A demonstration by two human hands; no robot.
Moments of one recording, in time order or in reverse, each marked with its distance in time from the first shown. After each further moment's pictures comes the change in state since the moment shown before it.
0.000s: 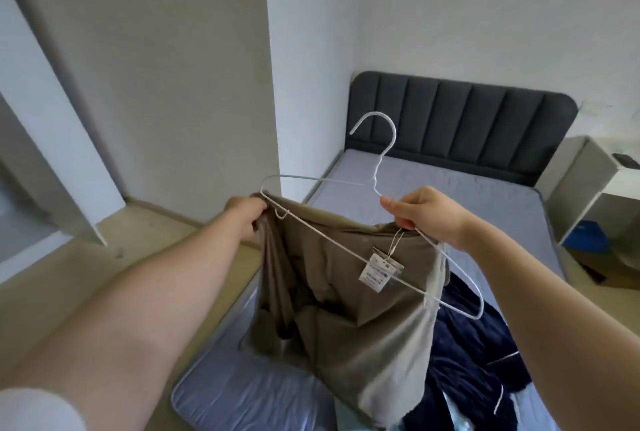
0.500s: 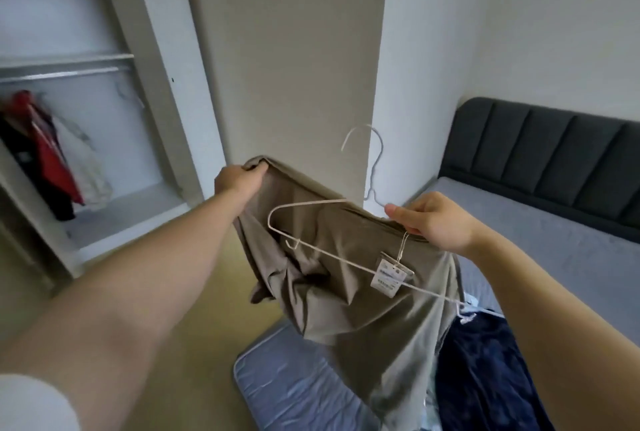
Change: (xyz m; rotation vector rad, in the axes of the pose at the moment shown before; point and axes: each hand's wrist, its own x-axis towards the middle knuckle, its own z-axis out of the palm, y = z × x) left_hand -0.058 0.062 -0.150 0.378 0.617 0.267; right_hand 0.041 -0.076 0.041 0.052 -0.220 -0.372
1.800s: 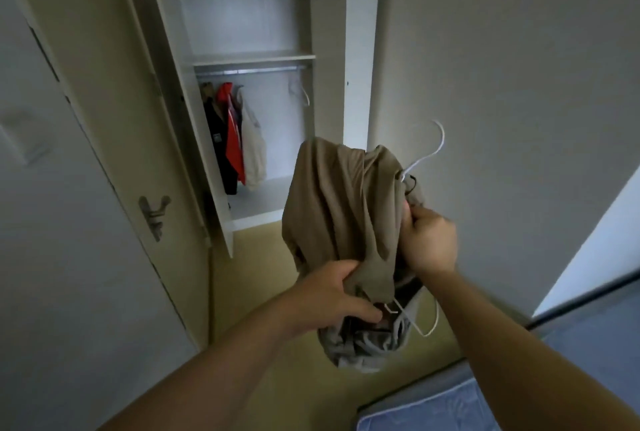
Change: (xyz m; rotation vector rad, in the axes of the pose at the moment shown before) left_hand 0.074 -0.150 -0.210 -0.181 -0.643 0.096; right_hand 0.310 -0.209 0.332 -0.104 0.450 -0.262
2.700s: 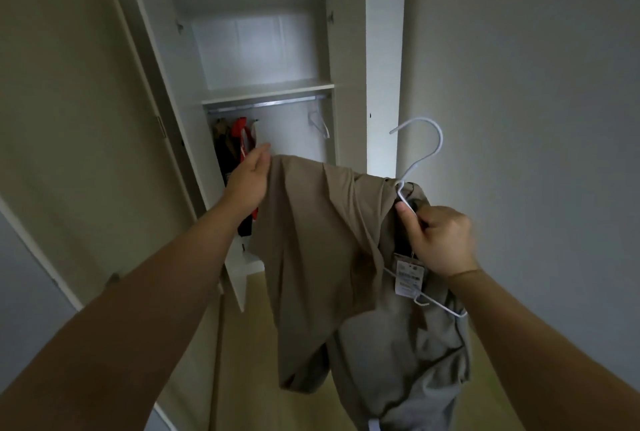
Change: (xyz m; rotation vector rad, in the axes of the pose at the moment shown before) left_hand 0.301 0.019 -0.331 0.297 0.876 0.170; right_hand 0.255 0.033 0.147 0.025 0.263 -0.503
